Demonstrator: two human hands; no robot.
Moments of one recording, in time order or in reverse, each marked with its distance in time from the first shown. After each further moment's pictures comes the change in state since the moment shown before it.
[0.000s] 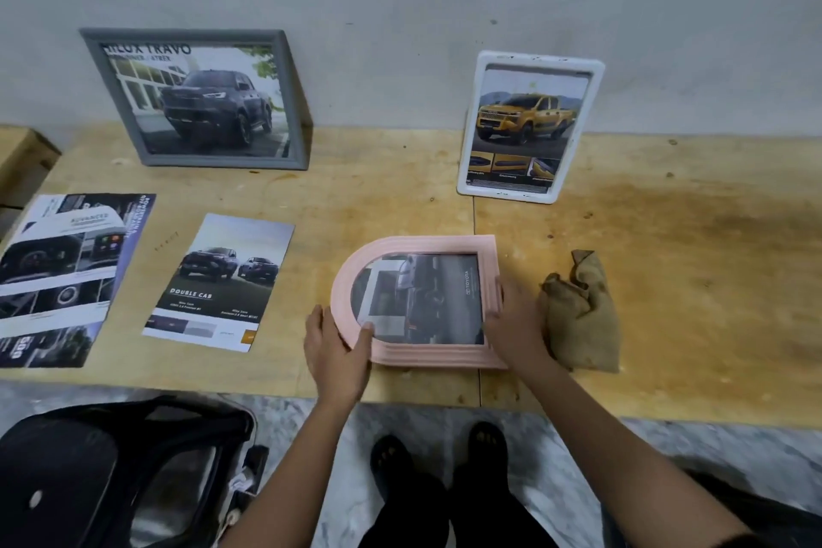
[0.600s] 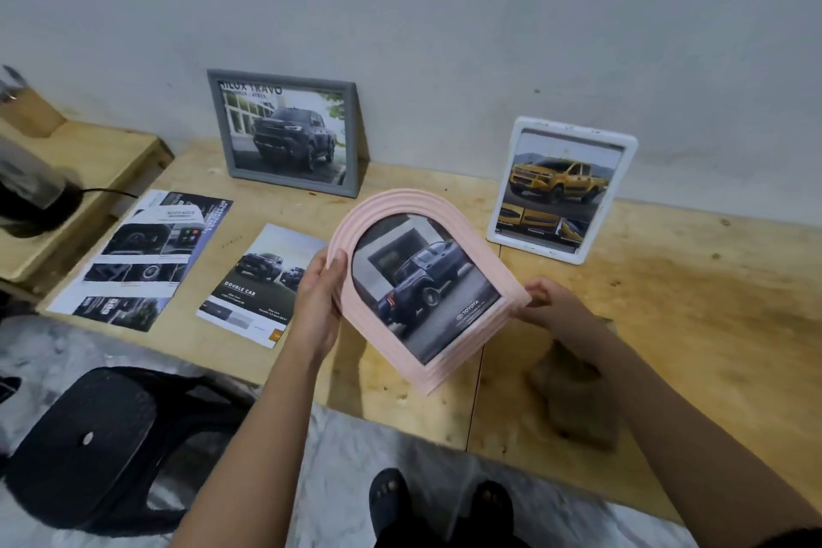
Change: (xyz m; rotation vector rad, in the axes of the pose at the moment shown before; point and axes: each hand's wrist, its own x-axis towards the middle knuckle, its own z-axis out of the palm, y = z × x) left_hand 0.021 0.103 -0.073 -1.081 -0.060 -0.041; right_hand 0.071 -0.009 -0.089 0.280 -0.439 -0.099
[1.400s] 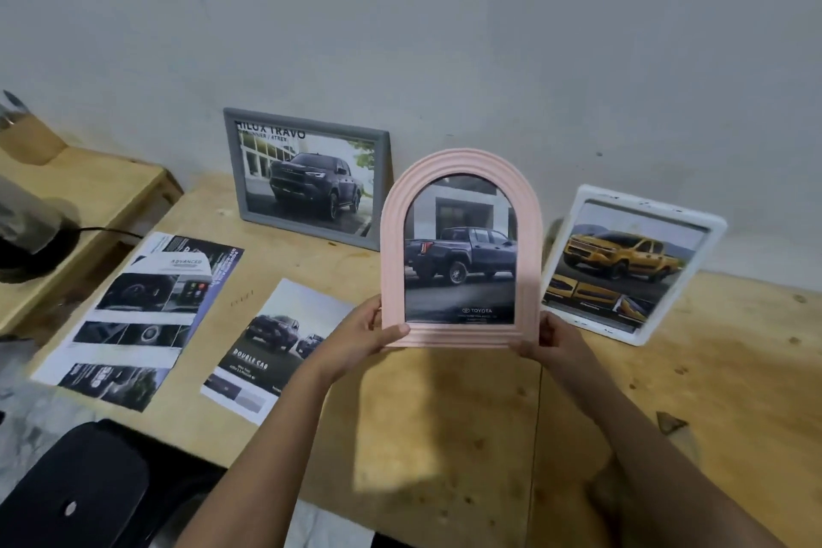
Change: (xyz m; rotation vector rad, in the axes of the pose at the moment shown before) left_hand 0.102 0.020 -0.018 0.596 -0.429 -0.204; right_hand 0.083 -0.030 0.041 0.192 0.037 -0.059
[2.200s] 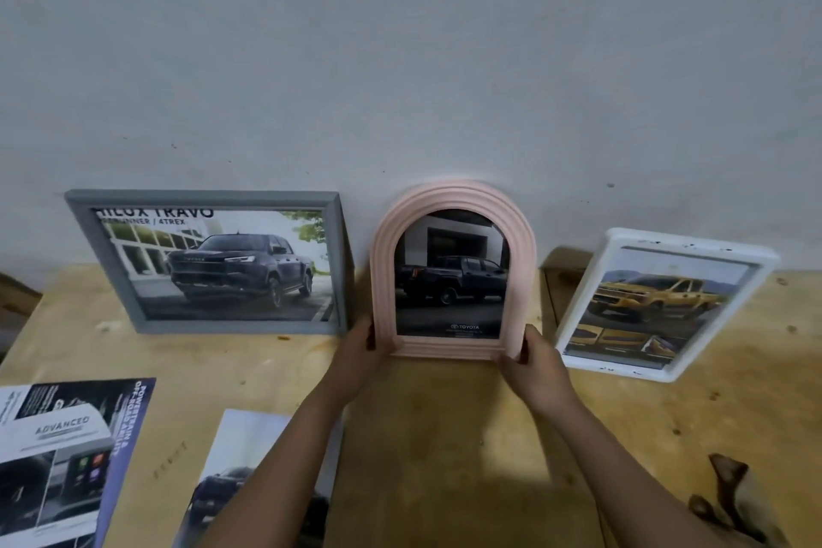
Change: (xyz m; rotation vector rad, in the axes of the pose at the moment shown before) left_hand 0.180 -0.024 -0.053 0.242 -0.043 0.087; right_hand 0.109 -0.007 0.048 -0.335 0.414 0.132
